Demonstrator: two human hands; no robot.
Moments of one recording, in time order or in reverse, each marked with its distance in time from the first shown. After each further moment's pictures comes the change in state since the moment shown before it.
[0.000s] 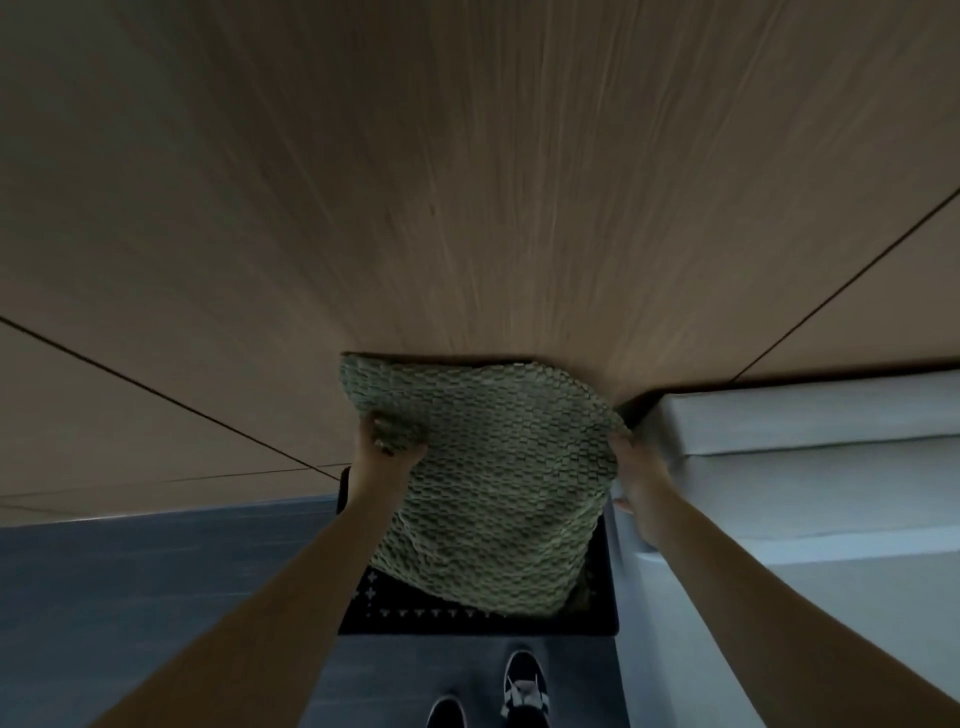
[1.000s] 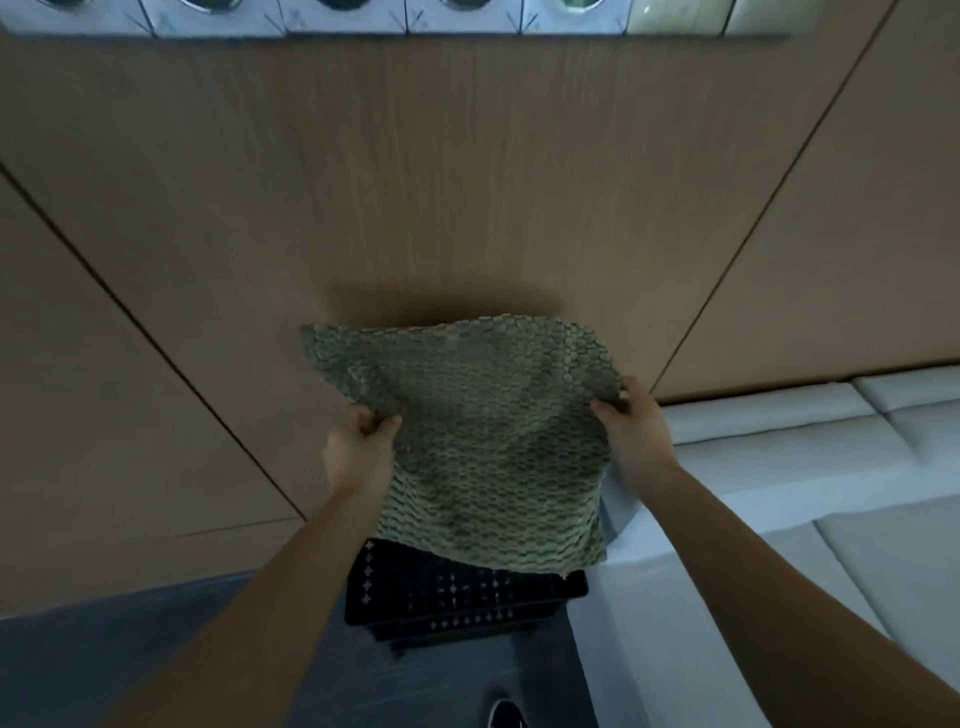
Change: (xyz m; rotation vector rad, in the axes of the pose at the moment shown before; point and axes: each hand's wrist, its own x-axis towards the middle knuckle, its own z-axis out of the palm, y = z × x) left_hand -0.136 0.074 -0.088 0.079 0.106 0.345; right_hand -0.210 -0.041 -0.019 -0.093 0.213 -0.642
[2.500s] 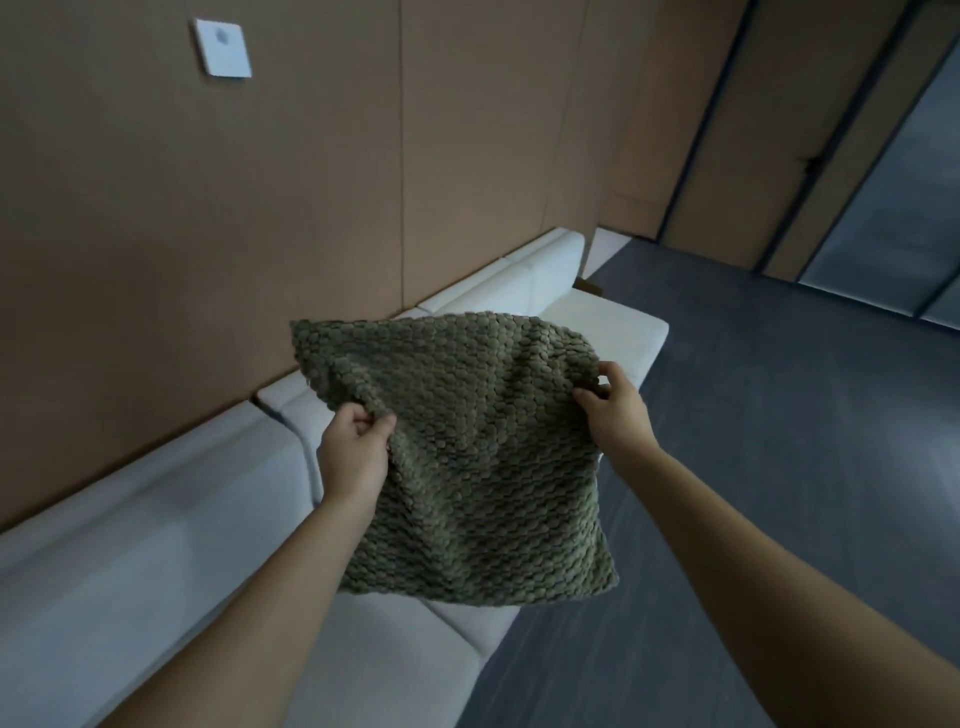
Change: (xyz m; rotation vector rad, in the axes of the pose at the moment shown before) left_hand -0.658 0.146 0.619 -0.065 -0.767 0.385; right_hand -0.191 0.263 -0.858 -0.004 0.796 0.097
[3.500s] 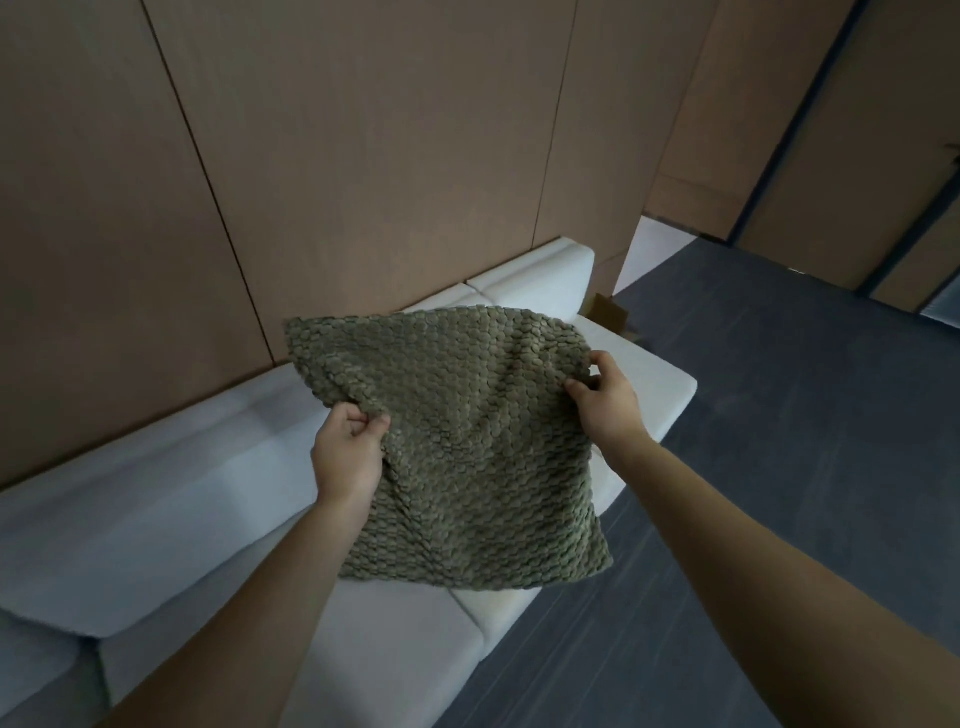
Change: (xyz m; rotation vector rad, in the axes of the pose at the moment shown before) left_hand 0.264 0.089 0.533 -0.006 0.225 -0.091; right_hand 0.618 0.120 -0.146 0.028 -0.237 -0.048
